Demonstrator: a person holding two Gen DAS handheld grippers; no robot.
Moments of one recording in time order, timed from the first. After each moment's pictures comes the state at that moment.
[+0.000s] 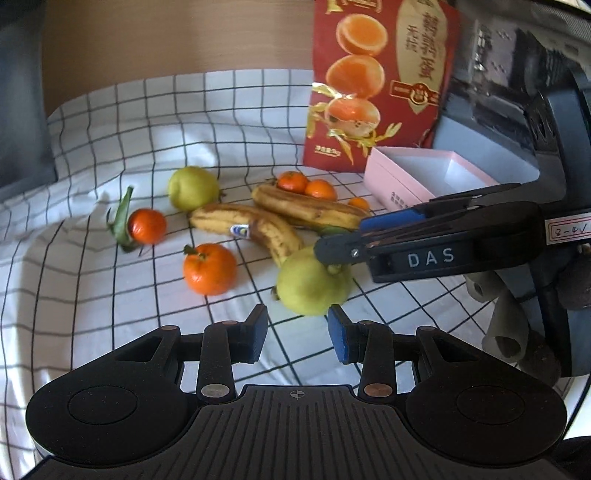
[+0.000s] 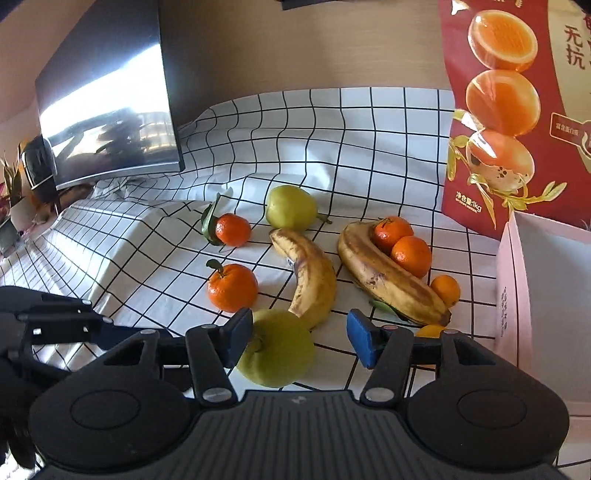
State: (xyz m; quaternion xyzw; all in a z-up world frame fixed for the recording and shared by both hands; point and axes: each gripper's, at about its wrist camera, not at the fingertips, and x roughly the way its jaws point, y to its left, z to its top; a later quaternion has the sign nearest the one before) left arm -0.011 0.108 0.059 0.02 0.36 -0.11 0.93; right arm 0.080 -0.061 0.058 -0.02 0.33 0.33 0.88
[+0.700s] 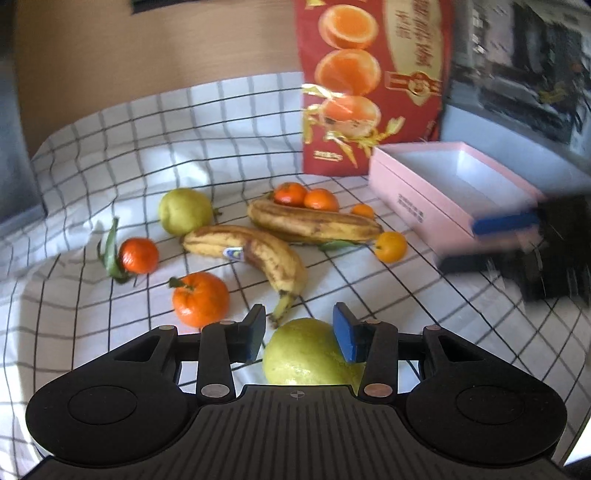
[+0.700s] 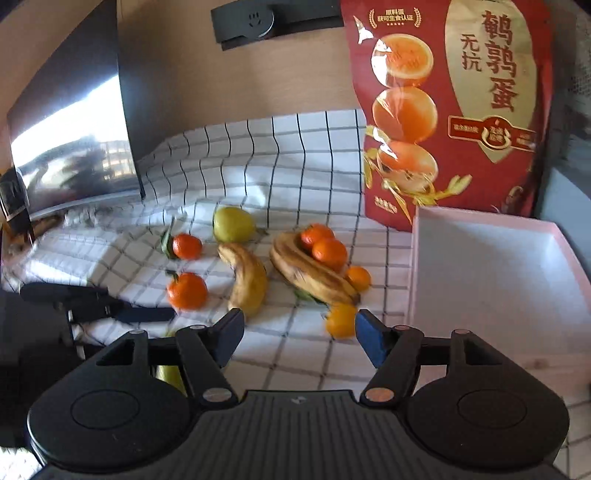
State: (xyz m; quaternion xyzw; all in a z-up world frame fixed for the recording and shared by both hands) left arm 0.015 0.091 0.052 0.05 0.35 -0.09 0.93; right arm 0.042 -0.128 0.071 -0.01 0.32 0.26 0.91
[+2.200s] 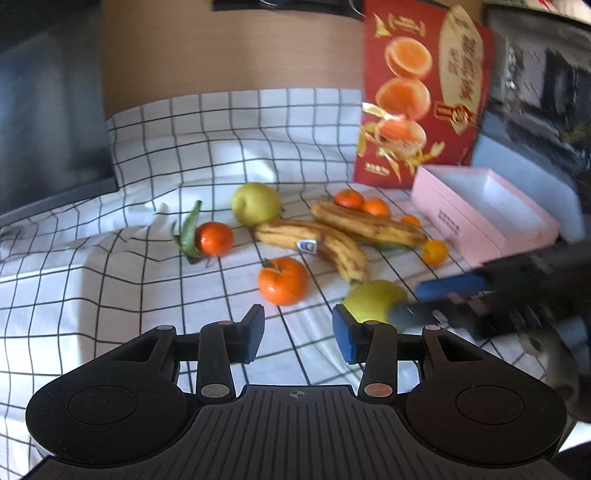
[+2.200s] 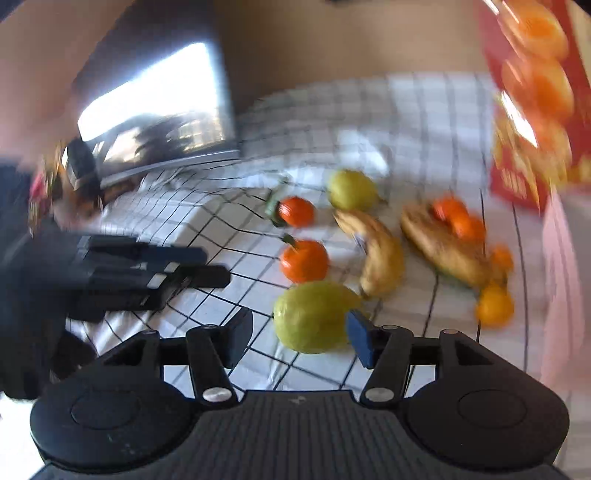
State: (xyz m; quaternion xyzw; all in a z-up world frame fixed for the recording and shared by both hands) left arm -0.020 0.153 0.079 0.02 0.35 -0.06 0.94; right arm 0.058 -0.060 0.053 0.06 0.37 0.38 0.85
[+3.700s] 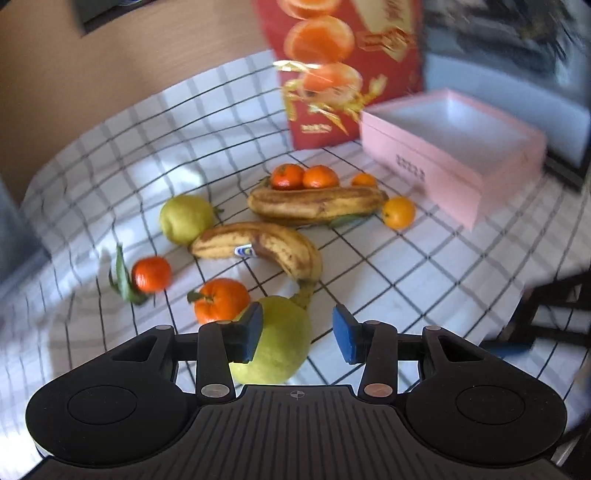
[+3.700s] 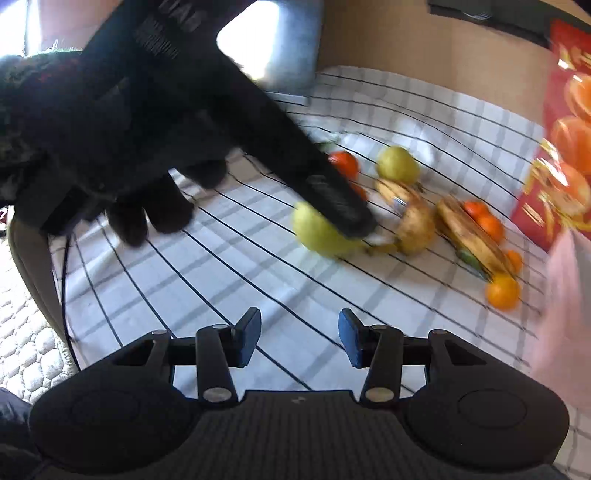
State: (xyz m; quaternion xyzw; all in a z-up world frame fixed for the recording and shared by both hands) left arm 0.025 0.080 0.066 0.18 0.39 -0.12 0.89; right arm -0.036 -0.059 0.028 -0.16 0.30 0.40 0.85
